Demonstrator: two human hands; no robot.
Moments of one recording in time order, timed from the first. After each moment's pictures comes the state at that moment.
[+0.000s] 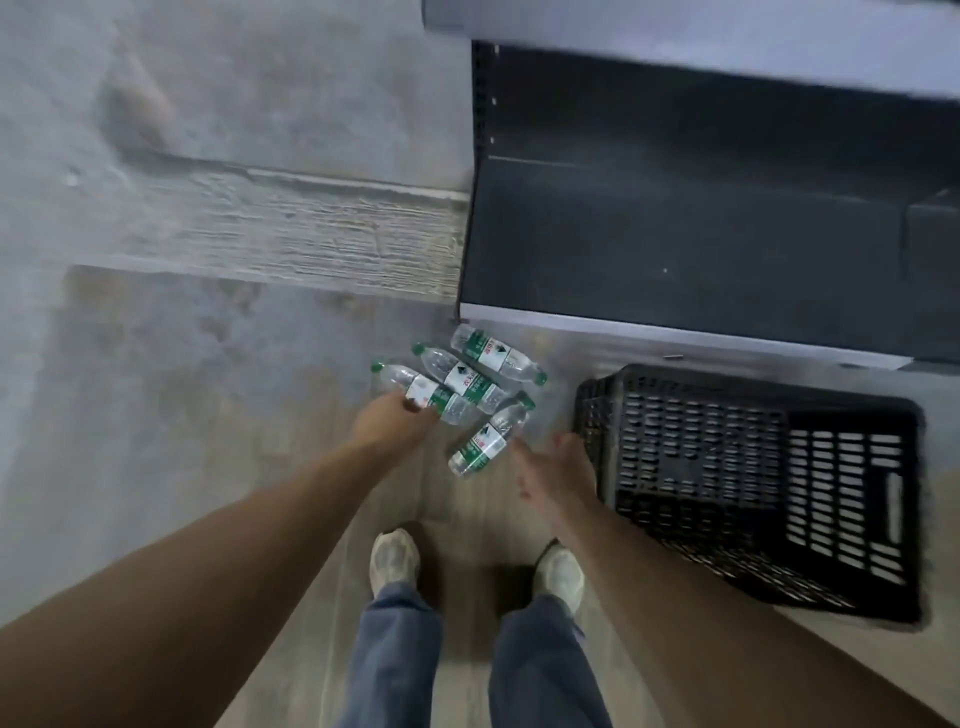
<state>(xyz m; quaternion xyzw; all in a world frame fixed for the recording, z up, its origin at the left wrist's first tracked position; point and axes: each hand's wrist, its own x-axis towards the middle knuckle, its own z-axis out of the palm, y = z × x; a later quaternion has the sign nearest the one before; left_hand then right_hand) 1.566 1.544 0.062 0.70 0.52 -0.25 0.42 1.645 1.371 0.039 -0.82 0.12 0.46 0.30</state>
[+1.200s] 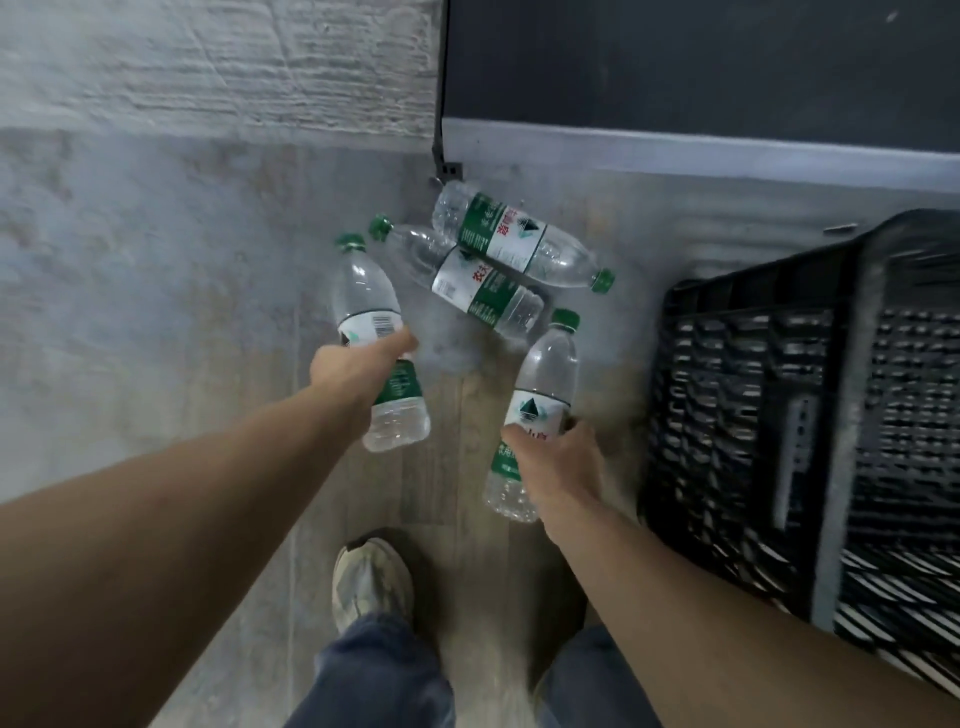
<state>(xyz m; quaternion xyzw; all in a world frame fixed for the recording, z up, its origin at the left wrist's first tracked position) 1.557 1.572 -0.282 0.43 0.74 -0.10 0.50 1.598 1.377 -0.281 -0.82 0.25 0.41 0.30</state>
